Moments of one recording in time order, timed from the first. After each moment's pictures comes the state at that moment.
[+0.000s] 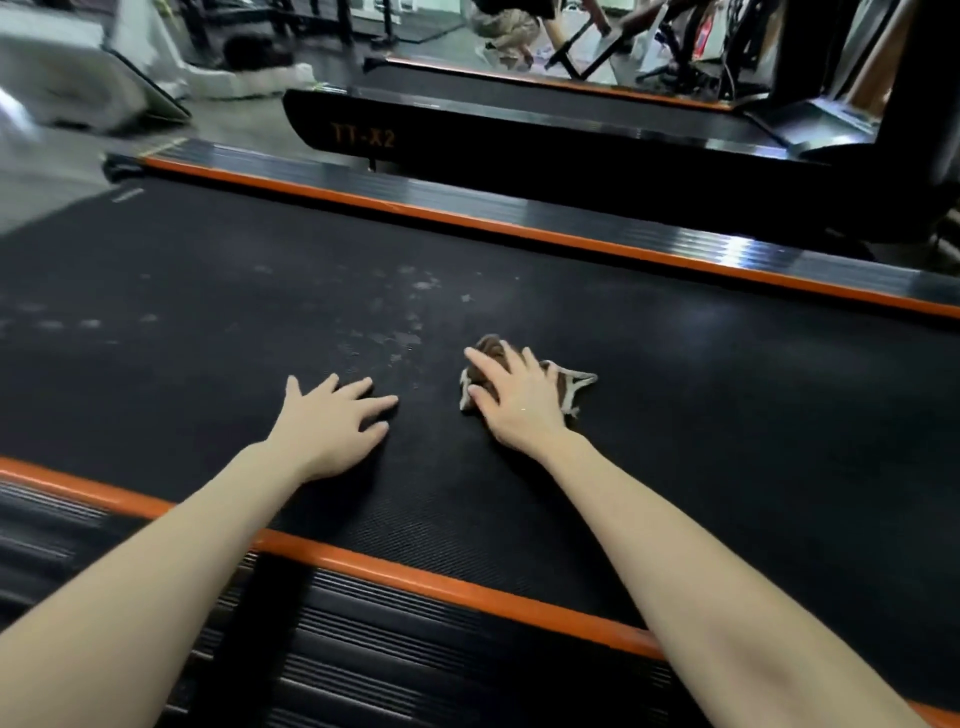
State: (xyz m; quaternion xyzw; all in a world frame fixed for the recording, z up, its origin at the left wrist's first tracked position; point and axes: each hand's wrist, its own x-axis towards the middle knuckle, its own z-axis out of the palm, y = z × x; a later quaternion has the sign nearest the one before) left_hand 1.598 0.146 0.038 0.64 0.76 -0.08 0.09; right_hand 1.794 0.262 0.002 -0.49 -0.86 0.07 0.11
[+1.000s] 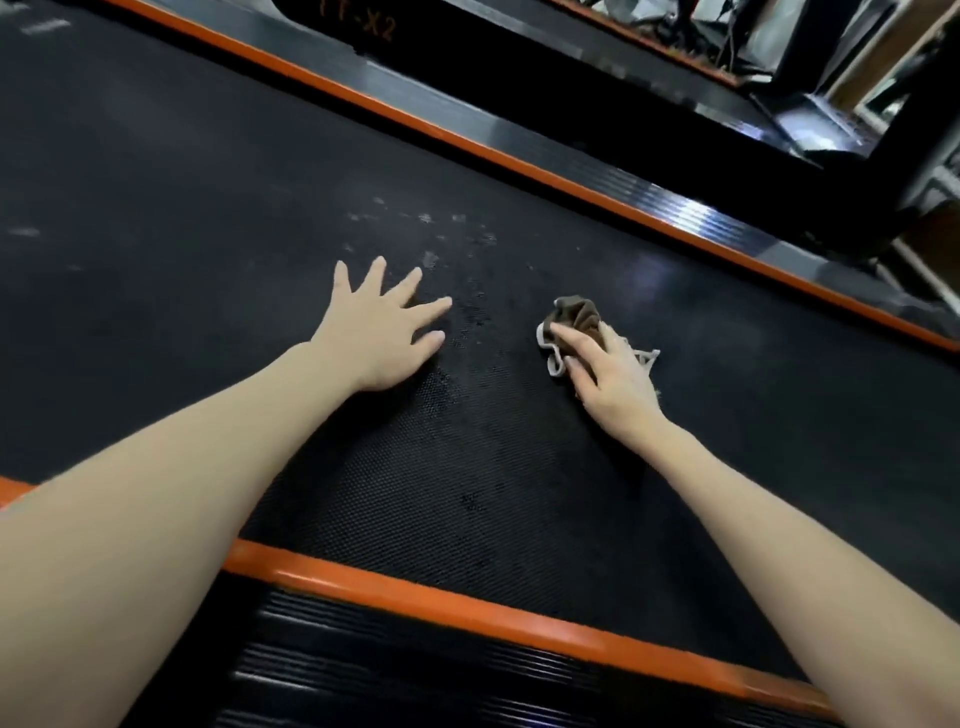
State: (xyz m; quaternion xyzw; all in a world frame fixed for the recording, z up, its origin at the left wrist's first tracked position) left_hand 1.518 0.219 0.013 0.72 0.69 0.00 0.03; right_hand 1.791 0.287 0.002 -0.50 -0.85 0.09 0.15
